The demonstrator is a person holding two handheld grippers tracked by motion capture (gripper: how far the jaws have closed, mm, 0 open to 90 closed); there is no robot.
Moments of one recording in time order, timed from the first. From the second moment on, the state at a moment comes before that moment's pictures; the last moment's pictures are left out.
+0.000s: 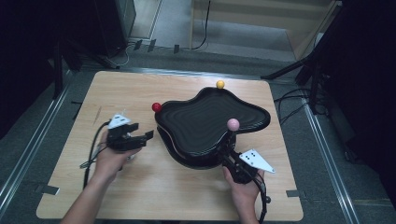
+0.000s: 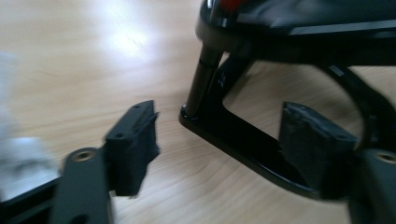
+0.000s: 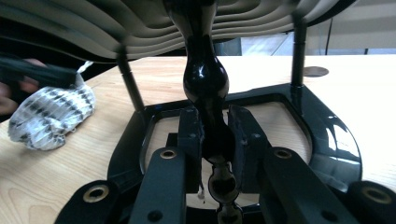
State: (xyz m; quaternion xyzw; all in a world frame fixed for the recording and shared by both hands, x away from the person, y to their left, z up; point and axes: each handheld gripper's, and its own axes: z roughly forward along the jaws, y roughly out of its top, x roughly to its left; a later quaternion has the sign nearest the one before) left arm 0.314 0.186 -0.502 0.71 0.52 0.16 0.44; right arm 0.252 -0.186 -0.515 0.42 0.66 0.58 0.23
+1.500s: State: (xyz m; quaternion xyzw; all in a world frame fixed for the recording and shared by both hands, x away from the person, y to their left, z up) left arm 0.259 0.176 -0.531 0.68 0.53 0.24 0.45; right arm 0.295 -0.179 -0.514 0.47 0.65 0.54 0.23
